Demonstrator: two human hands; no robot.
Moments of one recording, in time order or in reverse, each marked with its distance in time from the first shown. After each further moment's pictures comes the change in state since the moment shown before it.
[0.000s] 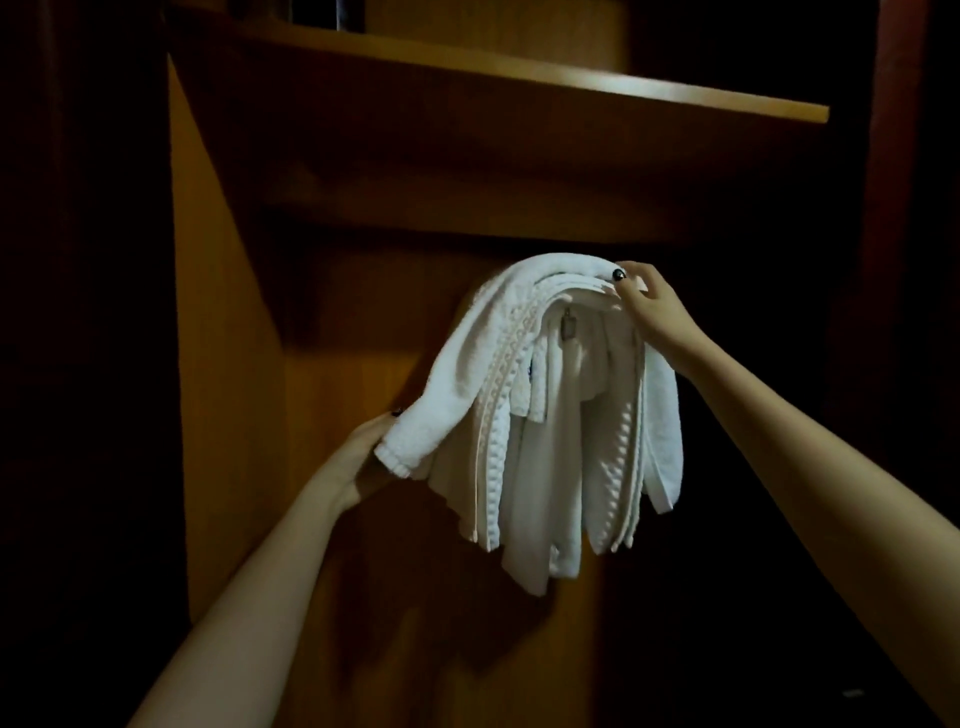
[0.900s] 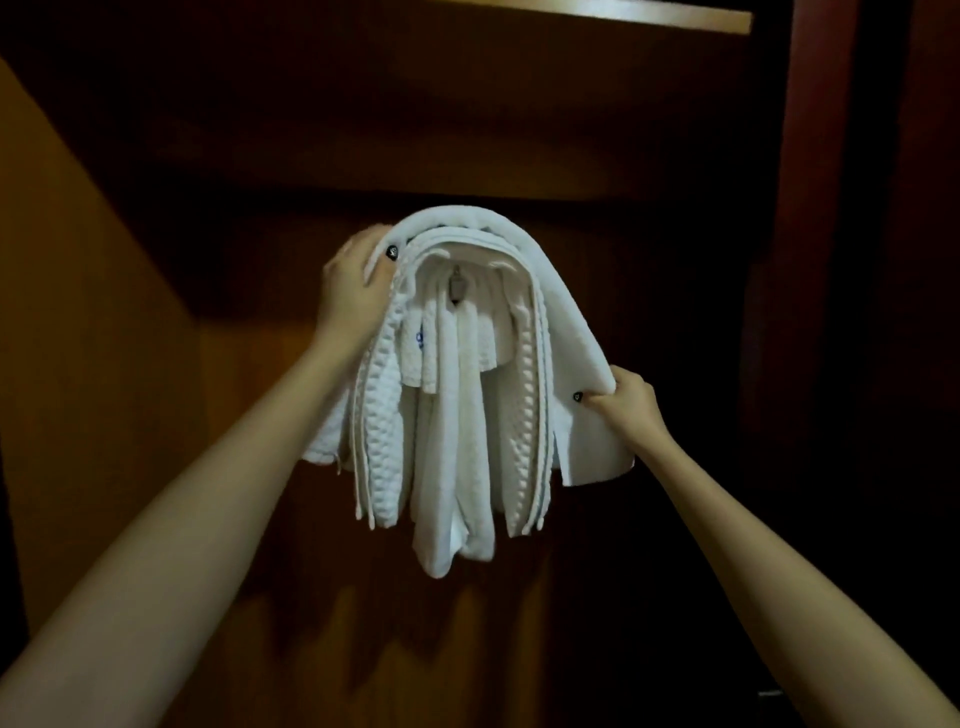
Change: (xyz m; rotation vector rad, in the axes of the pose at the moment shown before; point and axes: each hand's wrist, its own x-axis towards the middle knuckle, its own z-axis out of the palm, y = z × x) left_hand -0.001 0.074 0.164 0.669 0.371 1.011; right_hand -0.061 0.169 -0.032 -0.102 -0.072 0.198
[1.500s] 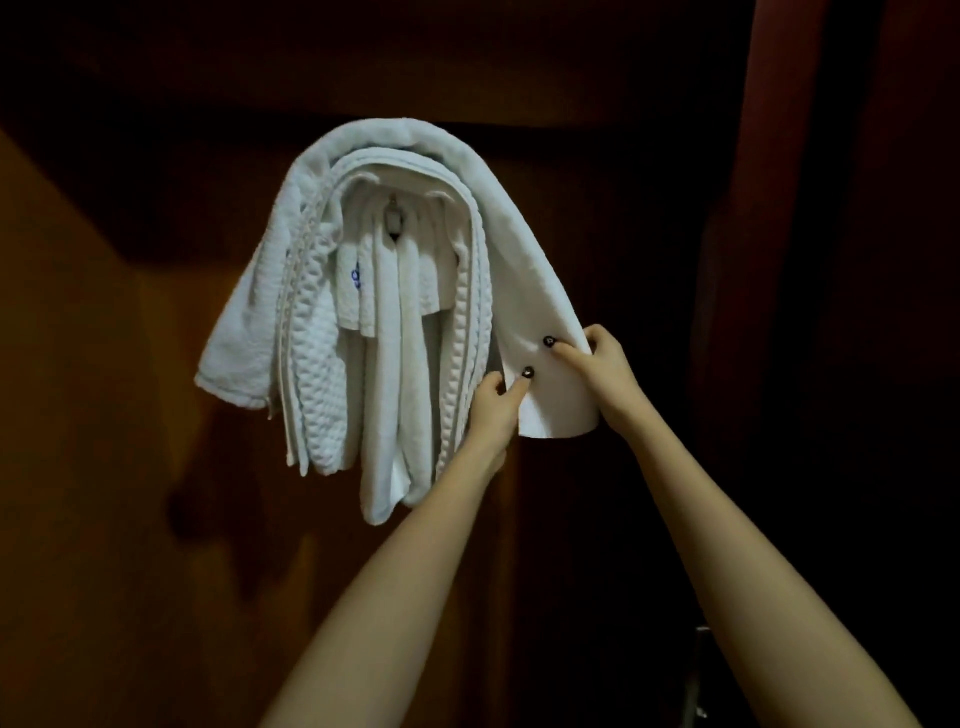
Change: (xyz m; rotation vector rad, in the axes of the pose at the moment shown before) left_hand -0.172 0.008 0.203 -0.556 -0.304 -0.722; right_hand -0.018 0.022 -0.014 0.296 -0.064 0.036
